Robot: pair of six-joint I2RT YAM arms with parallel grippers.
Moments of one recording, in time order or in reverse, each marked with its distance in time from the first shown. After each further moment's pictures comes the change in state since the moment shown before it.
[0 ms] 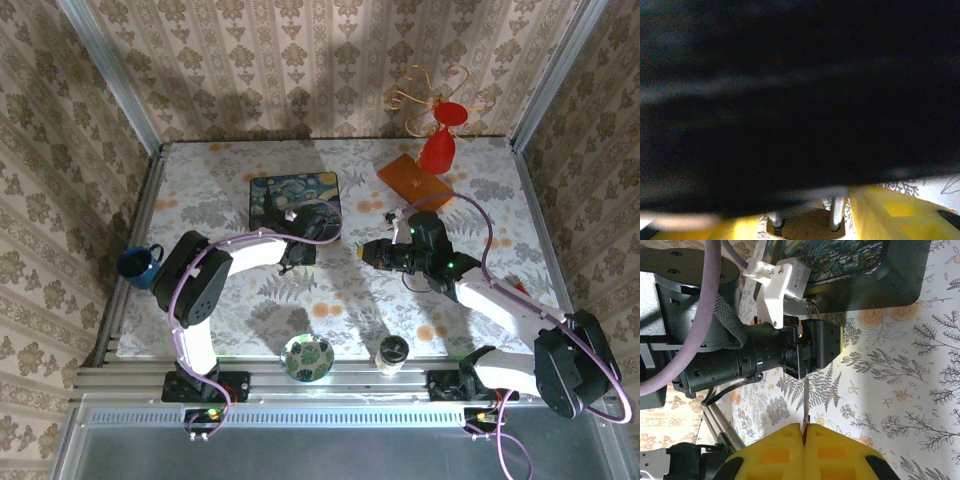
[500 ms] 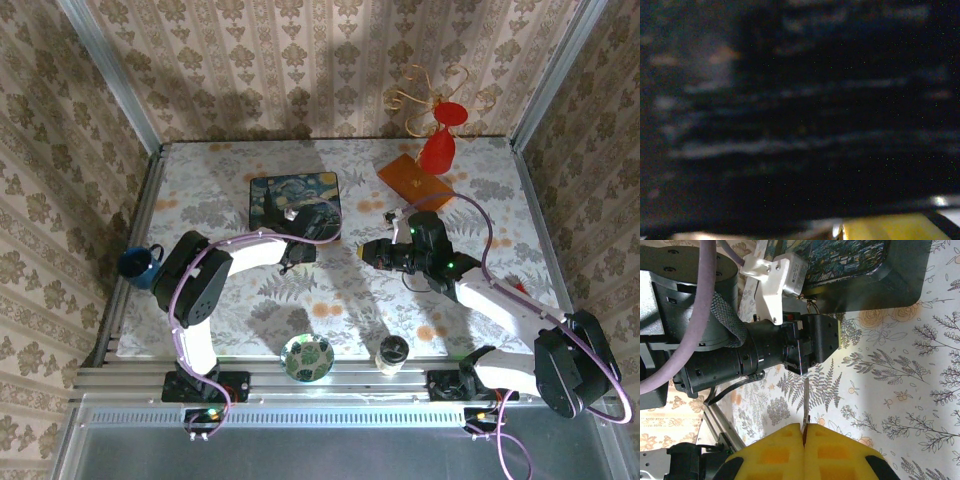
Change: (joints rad) left arm 0.000 0.000 0.000 0.028 -0.021 -0.019; right arm 0.000 0.000 0.000 0.001 -0.001 0.000
